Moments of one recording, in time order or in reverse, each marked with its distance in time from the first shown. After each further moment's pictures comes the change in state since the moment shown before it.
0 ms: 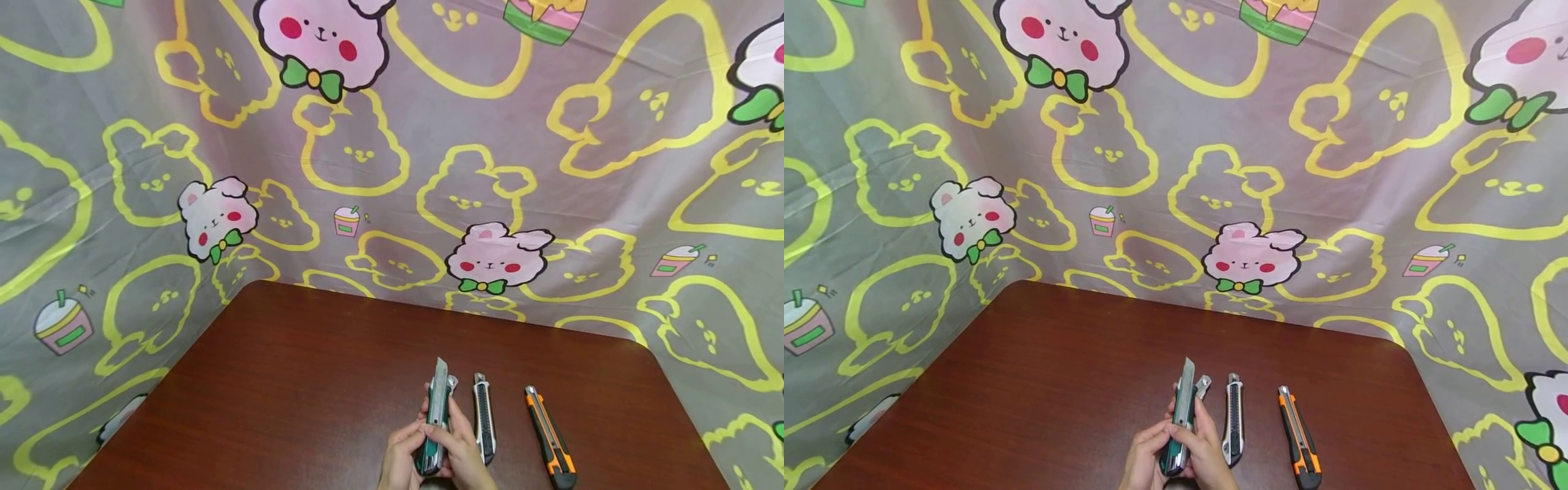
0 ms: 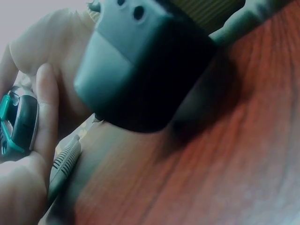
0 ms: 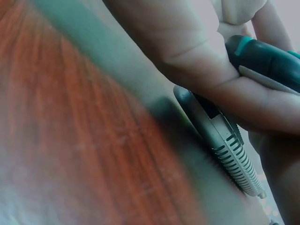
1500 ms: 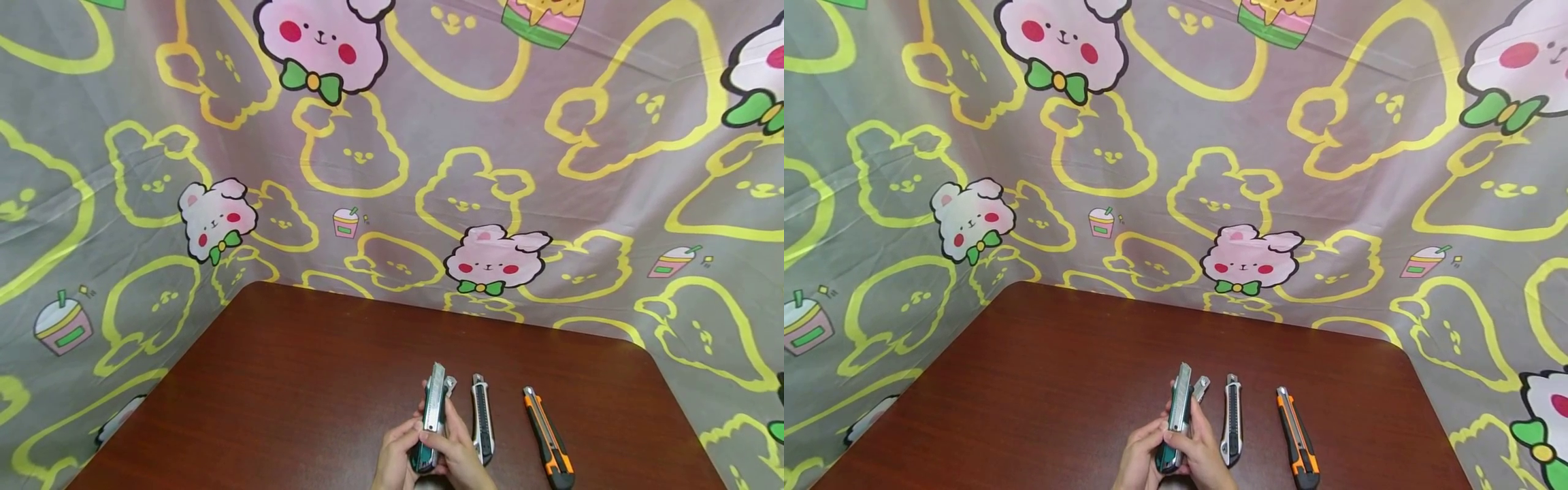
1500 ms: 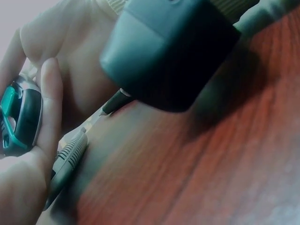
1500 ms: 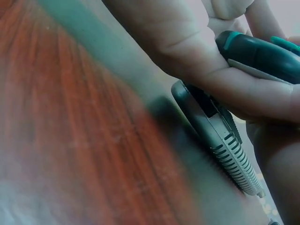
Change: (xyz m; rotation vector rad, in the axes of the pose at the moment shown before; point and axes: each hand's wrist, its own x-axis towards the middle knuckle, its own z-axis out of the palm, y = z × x) left_hand 0.001 0.001 -0.005 0.011 0.005 0.008; right_hand -0.002 0.000 -0.001 0.039 -0.070 0.016
